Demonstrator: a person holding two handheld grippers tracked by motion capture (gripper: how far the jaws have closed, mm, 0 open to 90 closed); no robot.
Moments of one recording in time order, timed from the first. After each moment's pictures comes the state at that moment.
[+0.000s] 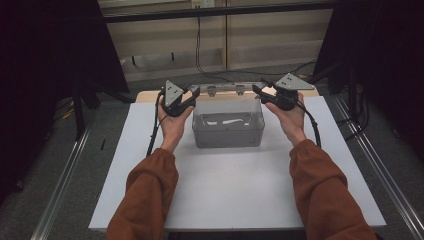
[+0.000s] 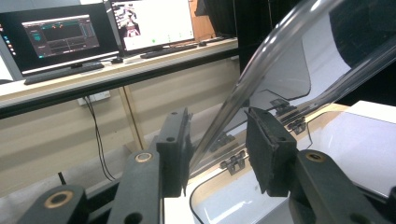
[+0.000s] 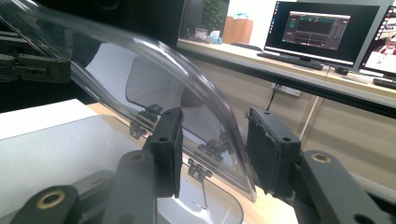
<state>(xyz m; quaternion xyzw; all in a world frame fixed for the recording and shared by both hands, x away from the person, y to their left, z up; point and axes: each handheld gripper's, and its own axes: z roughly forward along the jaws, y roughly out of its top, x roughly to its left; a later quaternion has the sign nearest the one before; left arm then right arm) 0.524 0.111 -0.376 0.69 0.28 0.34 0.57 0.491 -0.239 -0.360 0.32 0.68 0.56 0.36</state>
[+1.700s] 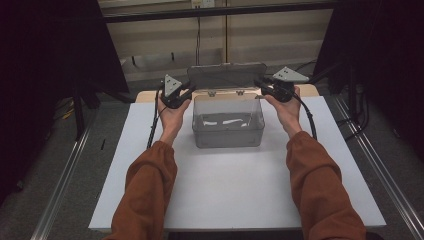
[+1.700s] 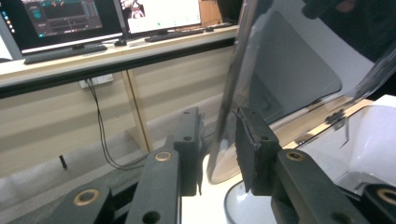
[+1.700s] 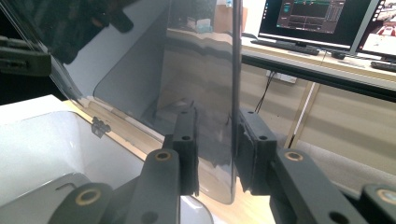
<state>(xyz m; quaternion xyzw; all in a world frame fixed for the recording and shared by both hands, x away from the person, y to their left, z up) 0.562 0.118 -0.385 0.70 0.31 0.32 0.56 0.533 -0.246 -0.373 0.35 0.68 0.55 0.35</state>
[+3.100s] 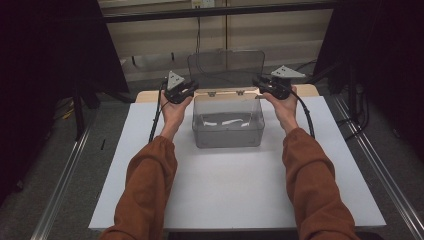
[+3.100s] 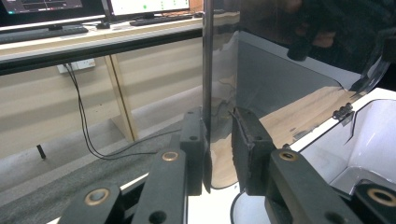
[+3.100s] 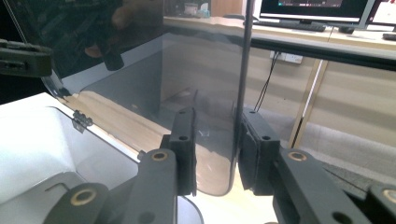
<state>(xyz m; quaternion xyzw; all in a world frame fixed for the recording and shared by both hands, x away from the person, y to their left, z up) 0.586 0.111 -0.390 0.72 0.31 0.28 0.56 0.558 -0.248 -0.389 0.38 0.68 0.54 0.32</state>
